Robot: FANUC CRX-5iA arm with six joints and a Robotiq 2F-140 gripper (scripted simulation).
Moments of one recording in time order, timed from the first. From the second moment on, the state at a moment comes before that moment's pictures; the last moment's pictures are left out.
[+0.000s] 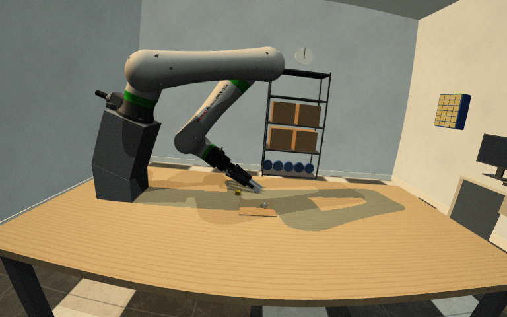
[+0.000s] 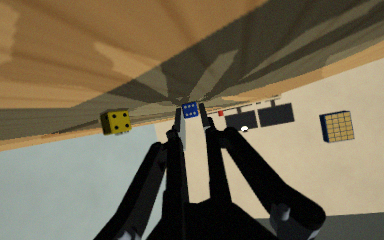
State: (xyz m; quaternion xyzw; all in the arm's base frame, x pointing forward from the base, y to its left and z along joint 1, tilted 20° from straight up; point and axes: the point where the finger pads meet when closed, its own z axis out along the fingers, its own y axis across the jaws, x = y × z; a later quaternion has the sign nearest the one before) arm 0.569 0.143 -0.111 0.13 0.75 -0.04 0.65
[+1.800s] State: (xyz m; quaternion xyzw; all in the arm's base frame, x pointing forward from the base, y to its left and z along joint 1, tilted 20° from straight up) arm 0.565 0.144 -0.110 0.13 0.75 -0.04 0.65
